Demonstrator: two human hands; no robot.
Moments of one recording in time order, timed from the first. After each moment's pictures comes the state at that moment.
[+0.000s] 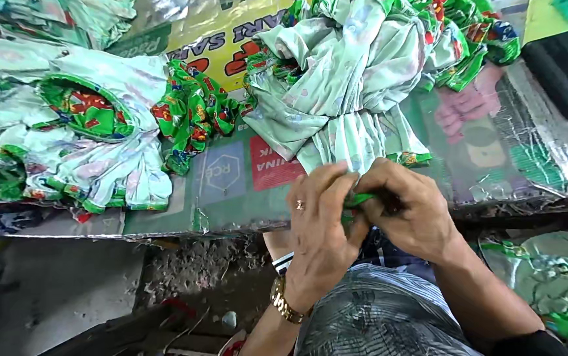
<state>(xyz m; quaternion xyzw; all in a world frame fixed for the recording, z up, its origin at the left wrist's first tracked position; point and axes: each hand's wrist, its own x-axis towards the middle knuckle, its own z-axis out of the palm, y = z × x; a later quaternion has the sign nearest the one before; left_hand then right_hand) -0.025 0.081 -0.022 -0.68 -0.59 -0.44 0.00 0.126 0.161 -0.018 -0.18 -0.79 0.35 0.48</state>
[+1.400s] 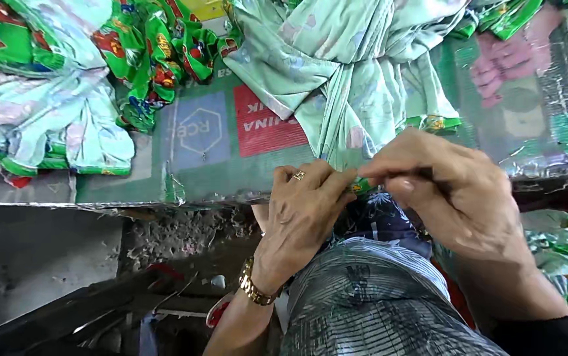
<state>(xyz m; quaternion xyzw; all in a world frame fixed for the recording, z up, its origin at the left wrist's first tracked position) -0.063 0.069 -0.032 -0.77 -0.58 -0.28 -0.03 0.135 0.157 -0.005 -0.18 -0.84 0.36 0.38</state>
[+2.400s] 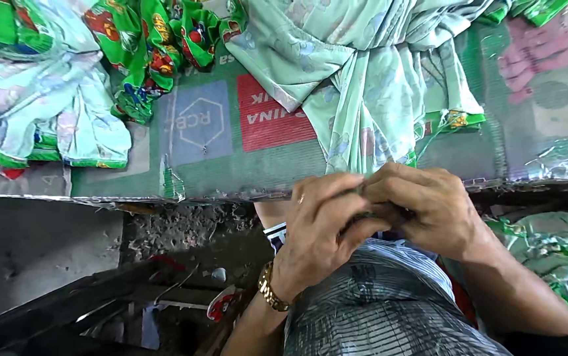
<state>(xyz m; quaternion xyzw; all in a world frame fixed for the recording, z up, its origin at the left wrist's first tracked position) -0.046 0.052 -0.055 -0.70 -0.52 -0.49 -0.06 0.129 0.152 -0.048 -0.12 -0.87 0.32 0.36</state>
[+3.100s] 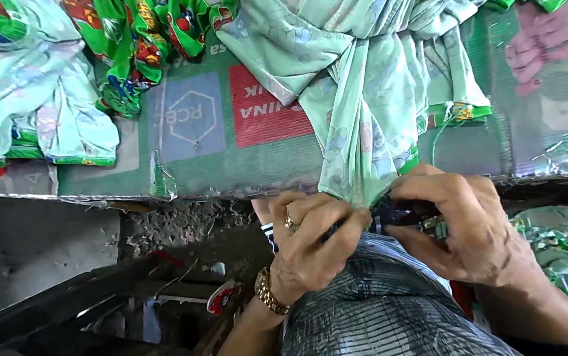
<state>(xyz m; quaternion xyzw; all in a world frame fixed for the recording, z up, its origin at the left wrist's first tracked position) -0.047 0.031 -0.066 -0.71 -0.55 -0.44 0.04 0.155 0.138 -0.039 -0.19 -0.89 0.24 0.33</state>
